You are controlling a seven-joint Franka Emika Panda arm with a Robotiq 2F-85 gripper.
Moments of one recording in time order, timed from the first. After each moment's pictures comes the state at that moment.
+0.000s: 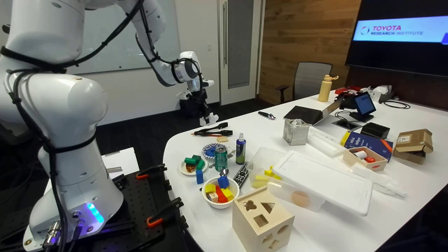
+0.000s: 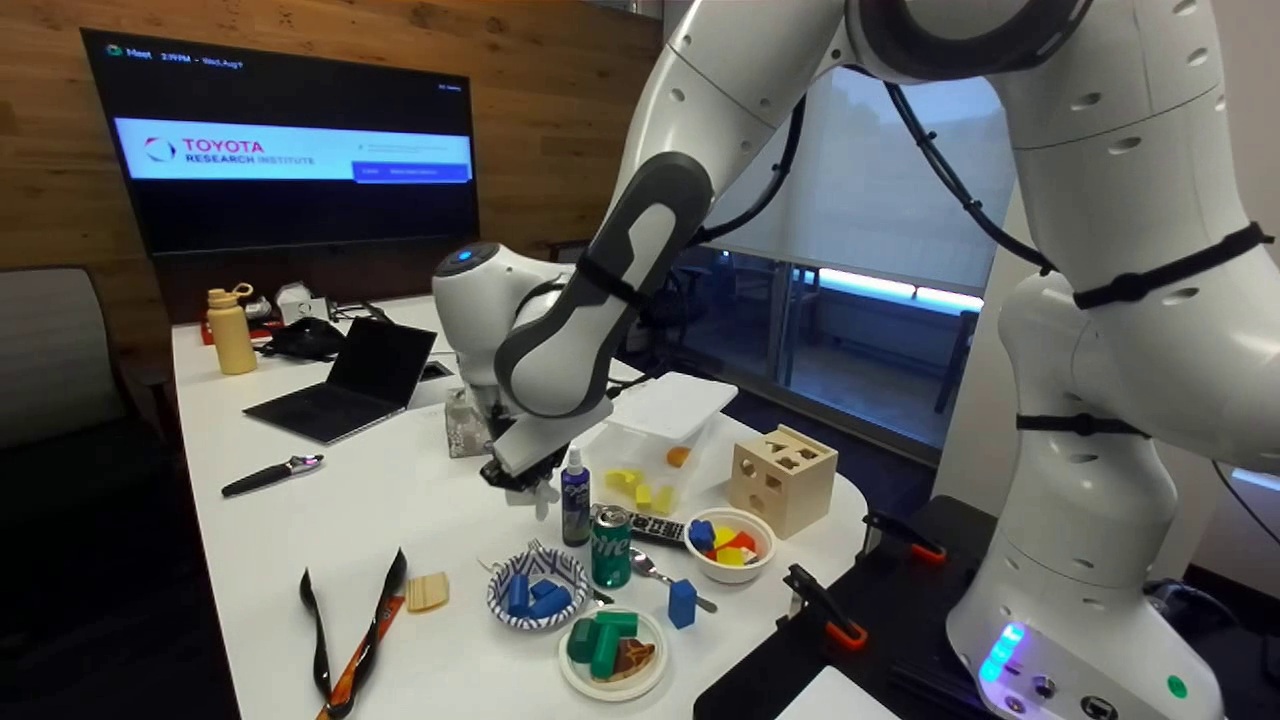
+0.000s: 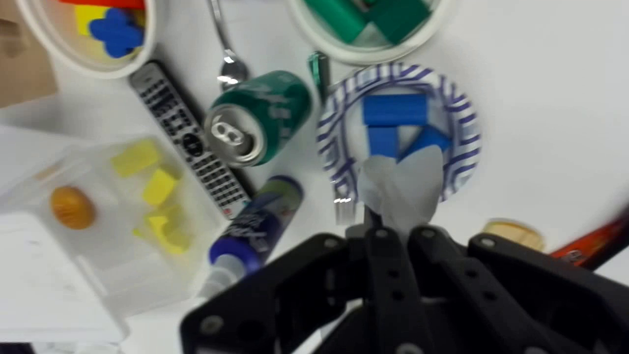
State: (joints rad) arm 0.86 0.47 -0.29 -2.09 -0.27 2.47 0.79
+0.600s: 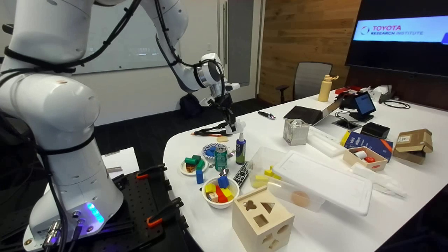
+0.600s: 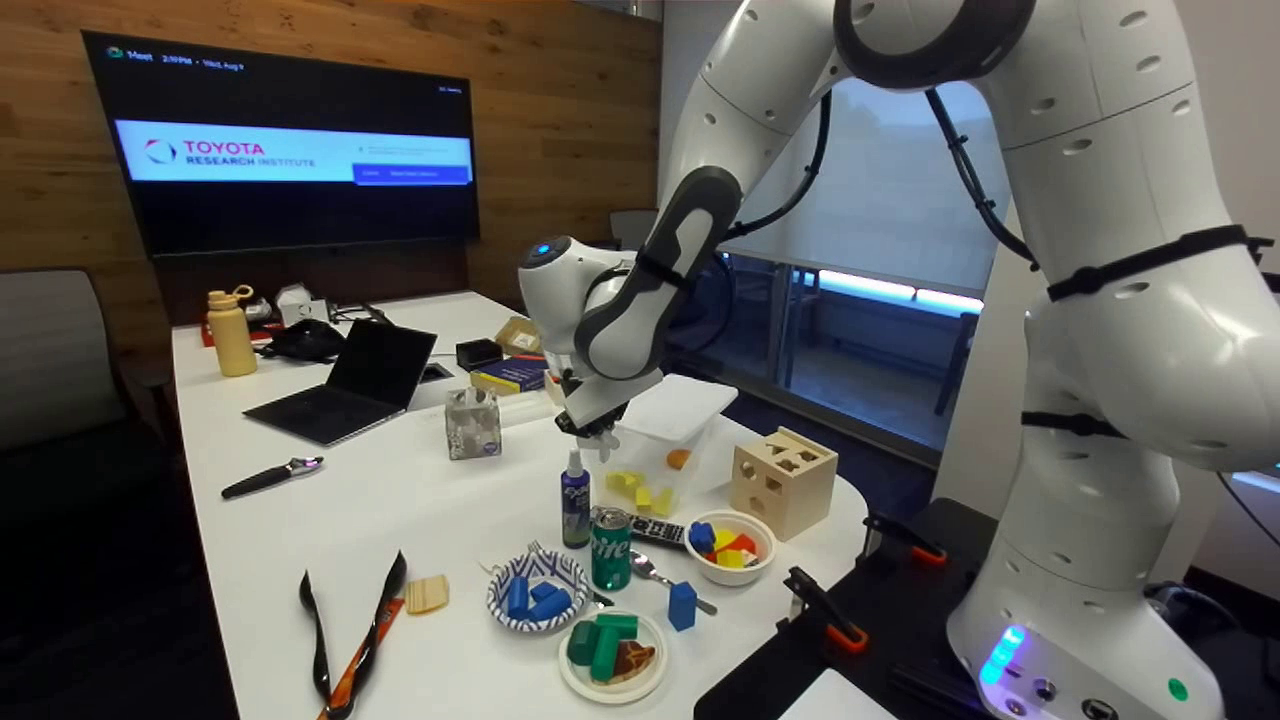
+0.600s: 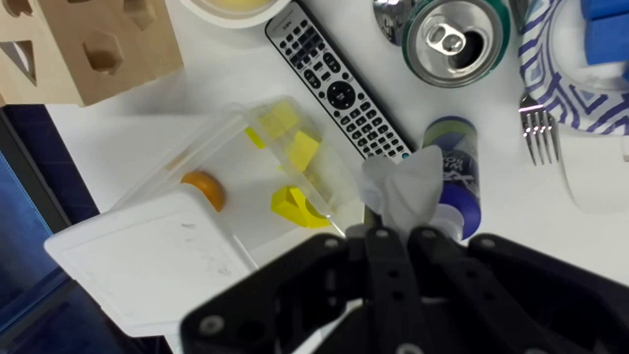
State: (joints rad) arm 0.57 0.45 -0.26 -2.12 -0.51 2.51 0.91
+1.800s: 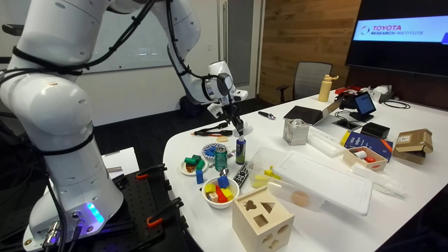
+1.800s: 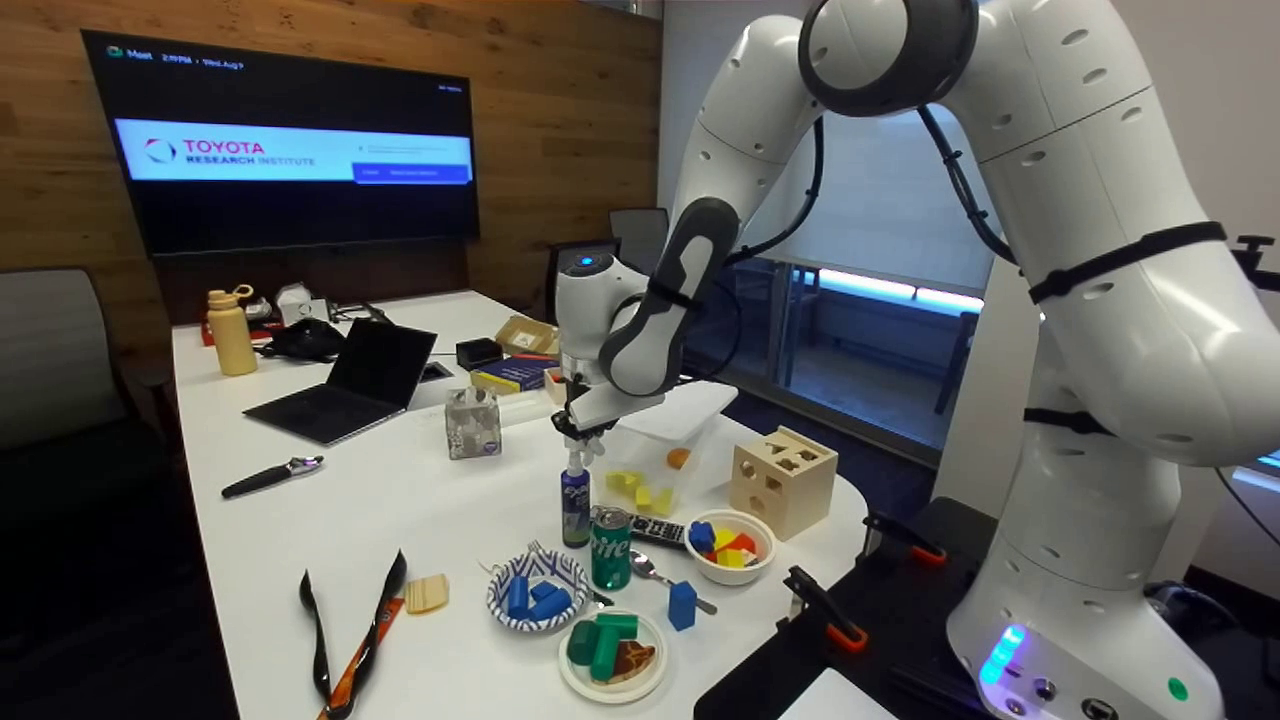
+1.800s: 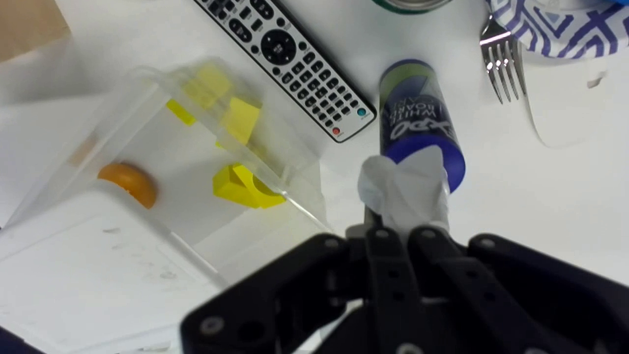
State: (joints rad) arm 0.43 0.53 -0.22 -2.13 -0.50 2.83 0.91
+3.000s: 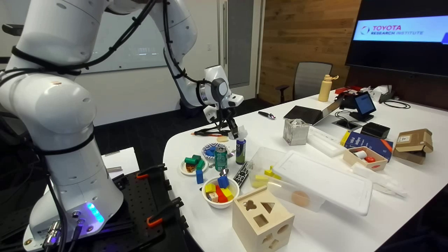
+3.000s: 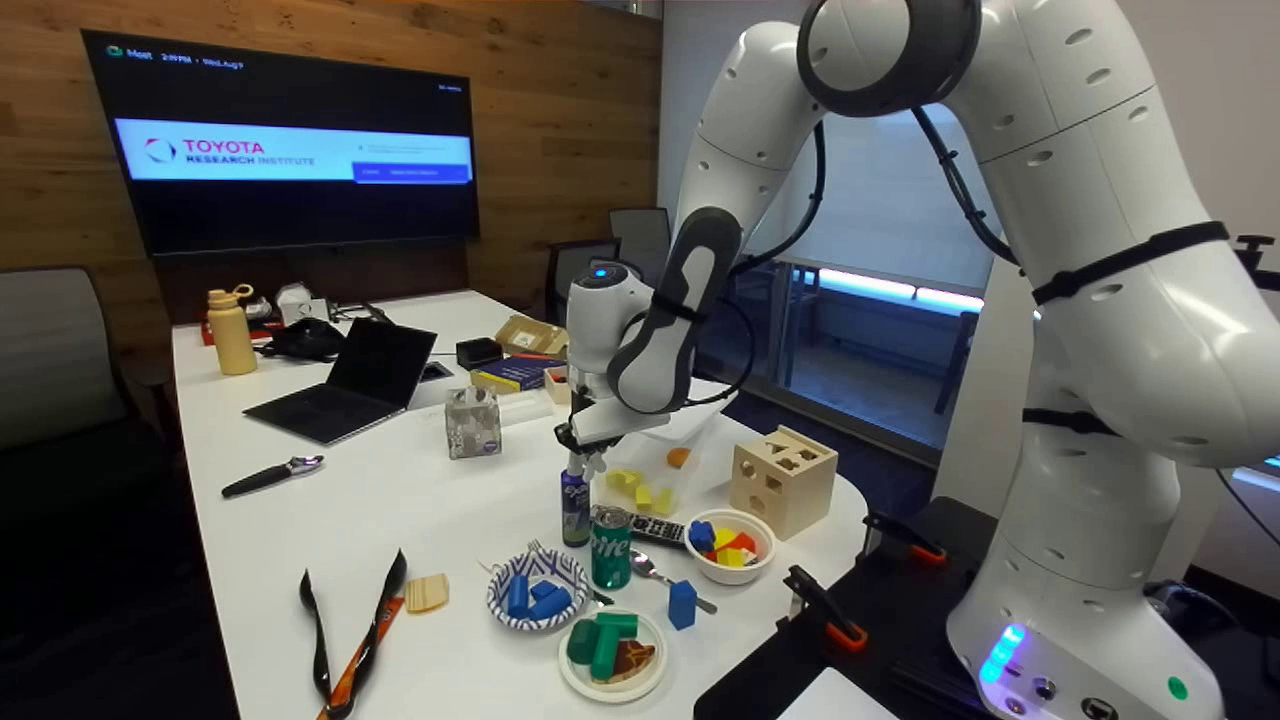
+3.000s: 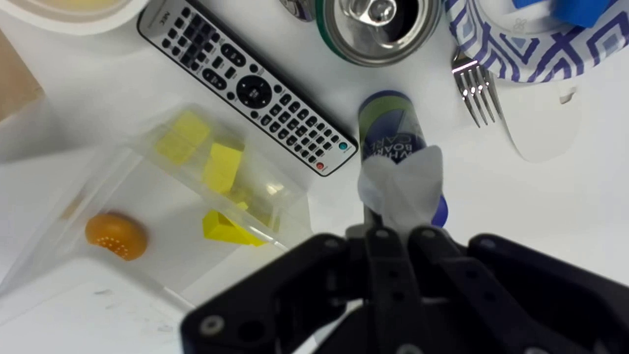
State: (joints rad) arm 0.49 0.54 -0.26 -2.20 -0.41 2.93 0.95
